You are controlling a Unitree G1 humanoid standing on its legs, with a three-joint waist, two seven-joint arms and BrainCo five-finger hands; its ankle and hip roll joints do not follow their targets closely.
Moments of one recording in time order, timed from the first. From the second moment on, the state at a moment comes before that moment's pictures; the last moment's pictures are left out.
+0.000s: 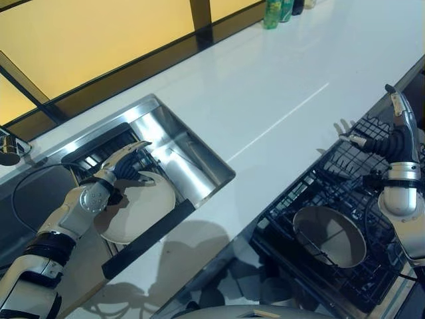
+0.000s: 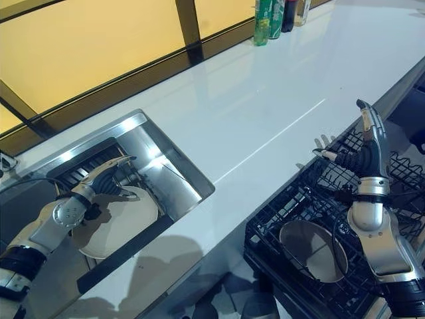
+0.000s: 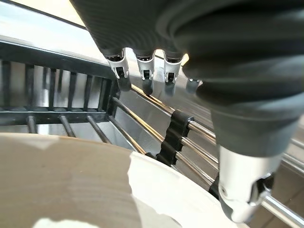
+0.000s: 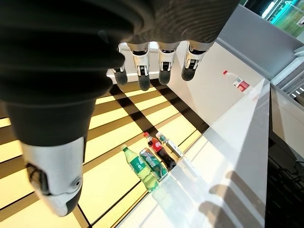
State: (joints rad) left arm -0.34 0.85 -0.30 0.46 0.29 -0.23 -0.01; right arm -0.05 -0.84 -0.06 -0.17 -0.12 0.03 -0.48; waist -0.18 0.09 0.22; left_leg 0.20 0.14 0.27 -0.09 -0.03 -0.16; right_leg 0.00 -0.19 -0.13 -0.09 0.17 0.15
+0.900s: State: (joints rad) left arm -0.32 0.84 -0.23 0.56 0.38 0.06 -0.03; right arm -0.14 -0.88 -0.04 -0.17 -0.11 0.04 -0.44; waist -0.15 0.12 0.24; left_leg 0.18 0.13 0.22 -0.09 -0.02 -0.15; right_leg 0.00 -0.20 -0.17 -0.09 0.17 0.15
